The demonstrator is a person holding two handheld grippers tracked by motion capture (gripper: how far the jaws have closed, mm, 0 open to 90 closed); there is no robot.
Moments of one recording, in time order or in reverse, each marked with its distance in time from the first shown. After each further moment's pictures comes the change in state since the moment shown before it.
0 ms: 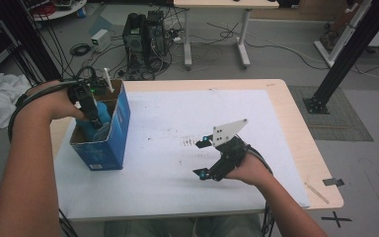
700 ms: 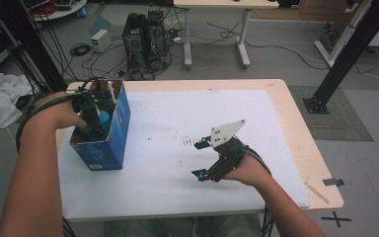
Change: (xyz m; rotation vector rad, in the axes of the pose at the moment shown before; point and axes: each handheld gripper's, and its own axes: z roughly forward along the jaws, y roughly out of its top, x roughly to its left) left arm -0.002 0.001 0.031 0.017 0.010 0.055; right arm 0.001 0.000 0.005 0.004 0.005 -0.001
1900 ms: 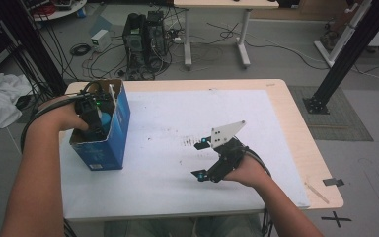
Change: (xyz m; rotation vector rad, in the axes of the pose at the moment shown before) left arm 0.005 0.001 0.013 -0.011 -0.017 -0.002; right arm 0.001 -0.003 0.001 -0.010 -0.003 0.014
